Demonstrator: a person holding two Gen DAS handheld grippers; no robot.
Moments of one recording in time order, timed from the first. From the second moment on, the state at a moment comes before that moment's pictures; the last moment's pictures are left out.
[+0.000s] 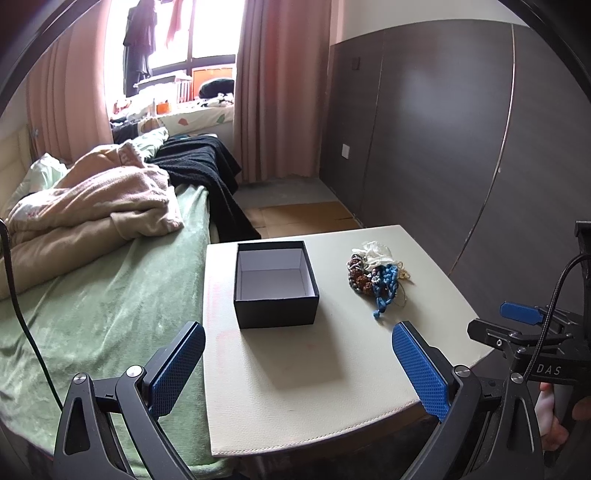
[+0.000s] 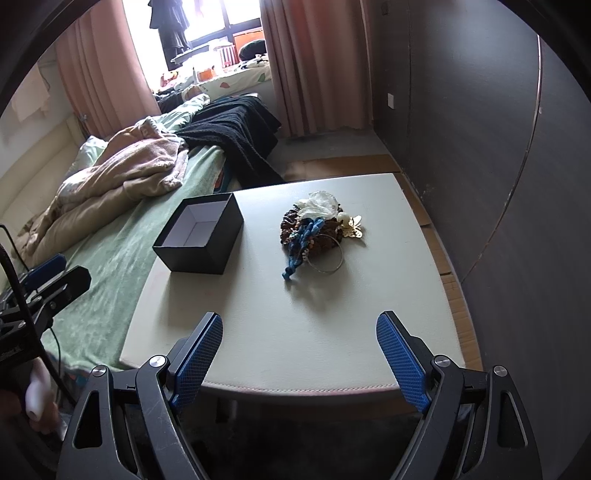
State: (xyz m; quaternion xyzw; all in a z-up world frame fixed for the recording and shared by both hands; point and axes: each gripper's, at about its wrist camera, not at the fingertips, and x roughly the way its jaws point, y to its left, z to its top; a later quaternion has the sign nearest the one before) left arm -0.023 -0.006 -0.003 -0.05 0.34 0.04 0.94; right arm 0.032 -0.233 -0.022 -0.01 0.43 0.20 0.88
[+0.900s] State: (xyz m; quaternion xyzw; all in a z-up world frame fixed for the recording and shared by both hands) left arm 0.065 -0.021 0.048 -0.10 0.36 0.00 0.93; right arm 0.124 -0.268 0.028 0.13 0.45 0.20 0.86
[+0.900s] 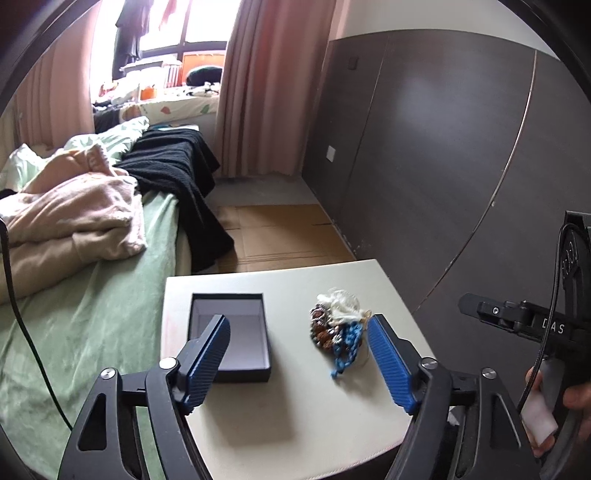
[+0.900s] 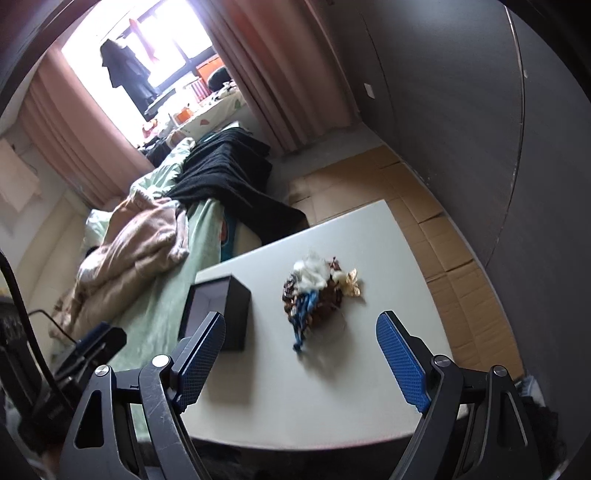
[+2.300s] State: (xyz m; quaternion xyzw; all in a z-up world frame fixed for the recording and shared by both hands) left arm 0.221 -0.105 -0.103 -0.01 0.48 -0.08 0.87; right arm 0.229 -0.324 -0.090 0.23 0.53 0.11 0.81
